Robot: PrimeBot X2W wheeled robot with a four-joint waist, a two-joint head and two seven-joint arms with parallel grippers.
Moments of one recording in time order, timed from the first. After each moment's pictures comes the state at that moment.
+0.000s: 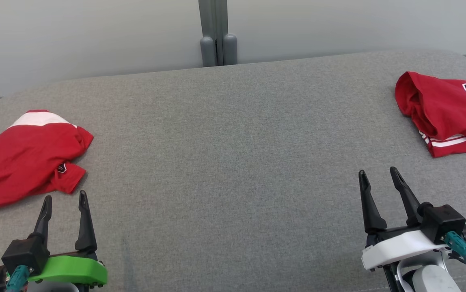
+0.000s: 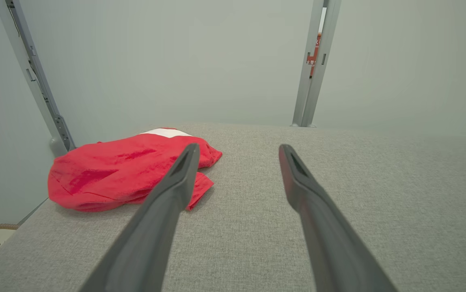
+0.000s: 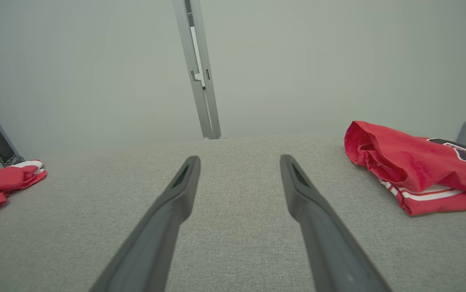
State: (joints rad) left arm -0.03 0.07 0.13 0.22 -0.16 -0.12 -0.26; right arm -0.03 -0.08 0.05 0.13 0.19 0.13 -0.26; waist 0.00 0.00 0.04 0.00
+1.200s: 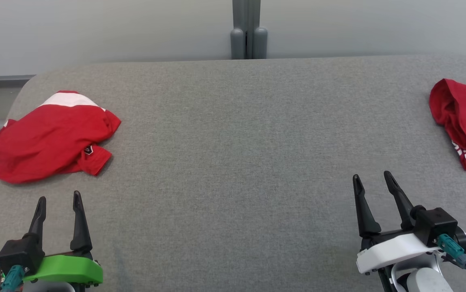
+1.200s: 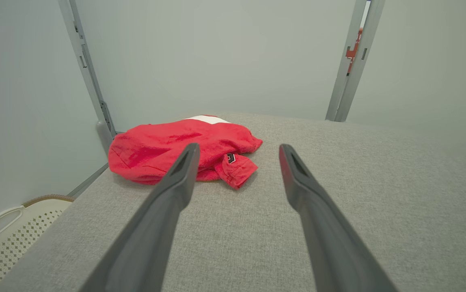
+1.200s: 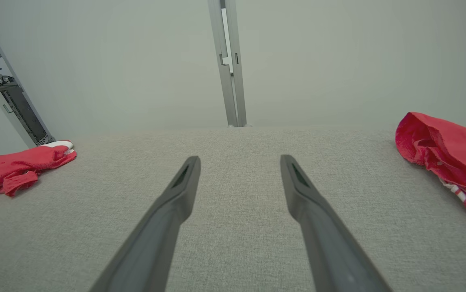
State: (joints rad) left arm -0.04 0.06 0.16 0.24 -0.15 -0.12 -0.26; right arm -0.02 -0.06 0.06 0.14 0.17 0.13 -0.26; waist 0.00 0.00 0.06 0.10
